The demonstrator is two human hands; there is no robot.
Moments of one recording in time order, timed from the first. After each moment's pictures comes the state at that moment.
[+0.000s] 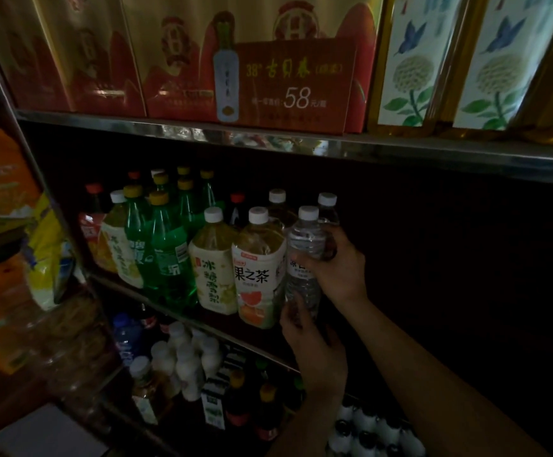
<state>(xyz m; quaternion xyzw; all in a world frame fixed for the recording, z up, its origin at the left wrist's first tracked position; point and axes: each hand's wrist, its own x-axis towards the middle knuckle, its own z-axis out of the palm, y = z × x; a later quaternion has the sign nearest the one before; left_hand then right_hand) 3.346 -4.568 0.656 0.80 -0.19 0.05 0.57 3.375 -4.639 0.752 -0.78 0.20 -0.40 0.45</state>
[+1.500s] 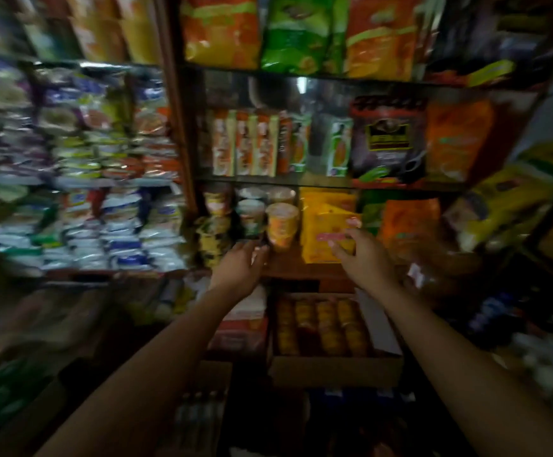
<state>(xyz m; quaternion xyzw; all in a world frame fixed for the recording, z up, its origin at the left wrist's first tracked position) 3.254 -3.775 0.723 0.92 0.18 0.20 0.28 3.362 -3.986 0.760 -0.91 -0.27 -0.11 0.31</state>
